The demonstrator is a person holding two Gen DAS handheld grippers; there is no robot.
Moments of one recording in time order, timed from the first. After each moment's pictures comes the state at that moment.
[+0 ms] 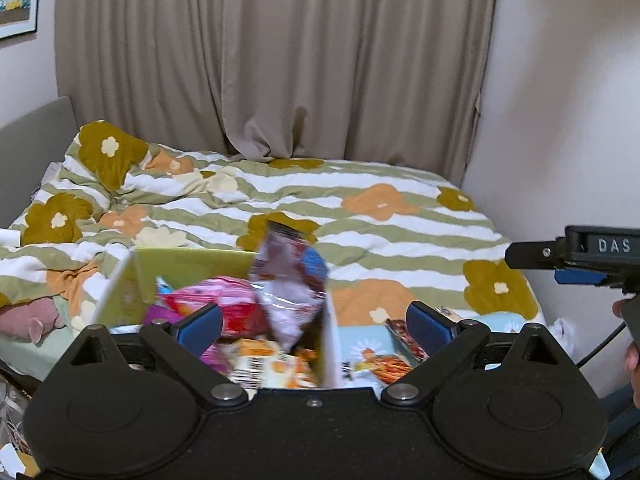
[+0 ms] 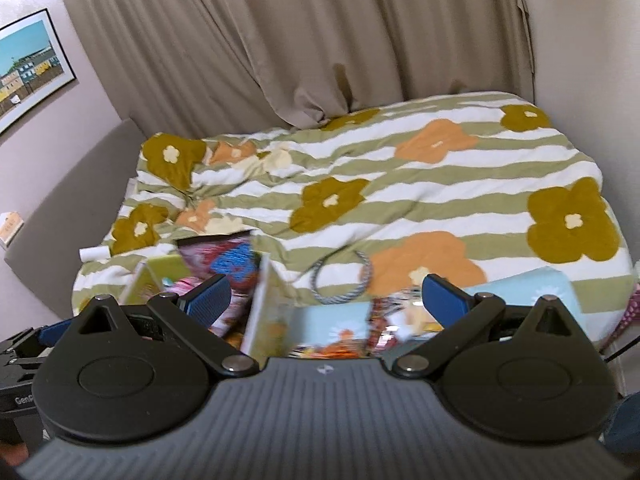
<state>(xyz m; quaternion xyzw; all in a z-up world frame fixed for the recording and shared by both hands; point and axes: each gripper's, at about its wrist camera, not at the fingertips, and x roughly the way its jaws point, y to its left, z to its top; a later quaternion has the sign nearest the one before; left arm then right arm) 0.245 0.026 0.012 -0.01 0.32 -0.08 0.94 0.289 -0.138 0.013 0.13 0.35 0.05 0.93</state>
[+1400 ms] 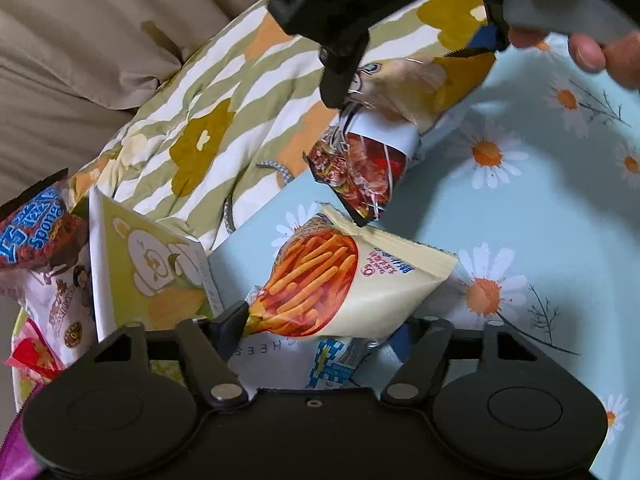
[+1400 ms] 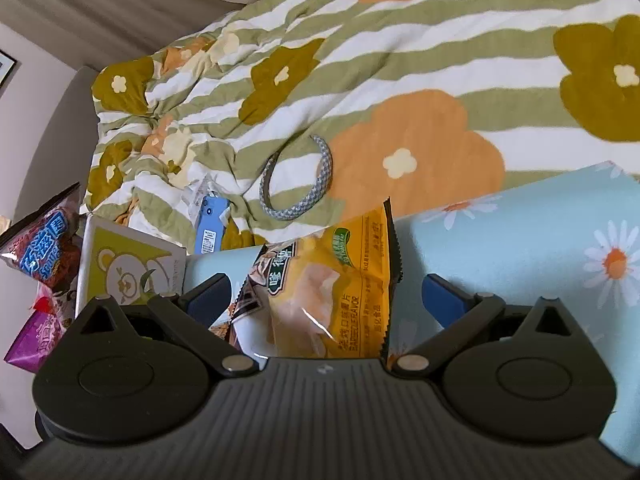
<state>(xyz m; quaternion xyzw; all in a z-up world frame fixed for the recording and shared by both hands) 0.332 -0.127 -0.181 0.35 0.47 -0.11 0.81 0.438 -0.229 -0.173 0.23 0.53 0.10 0.81</state>
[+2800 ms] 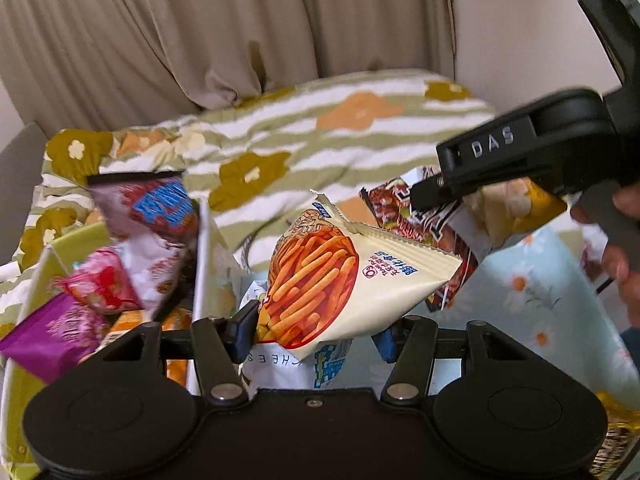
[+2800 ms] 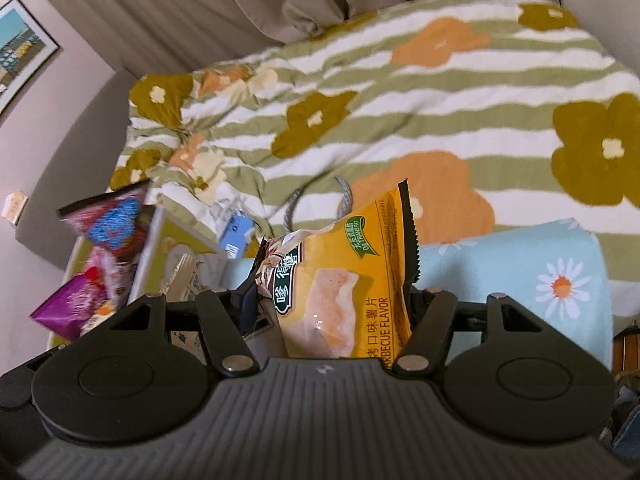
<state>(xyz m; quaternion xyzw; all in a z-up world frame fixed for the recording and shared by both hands) 0.266 -0.113 -0.054 0.12 0.40 -0.06 0.91 0.370 -0.225 -0.086 0.17 0.44 0.12 0.87</state>
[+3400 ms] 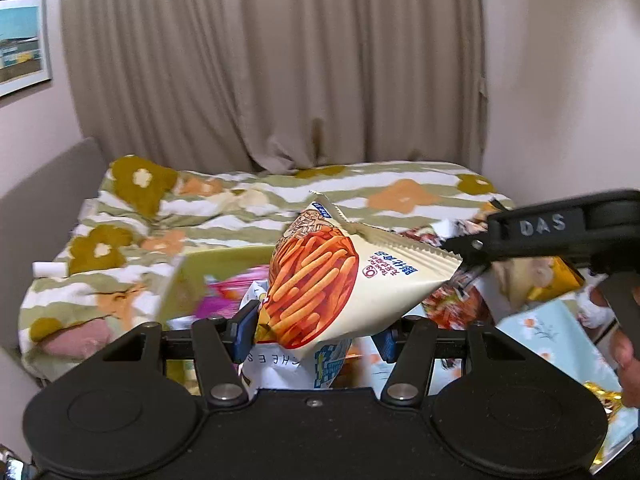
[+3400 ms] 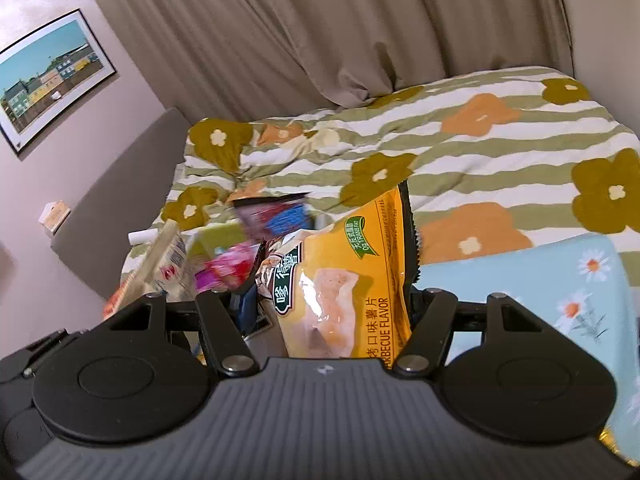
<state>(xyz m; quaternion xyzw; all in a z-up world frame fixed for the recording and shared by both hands) 0.168 0.041 0.038 0.06 0.30 -0.04 0.95 0.246 -0.086 0.008 0.17 0.35 0.13 0.91</state>
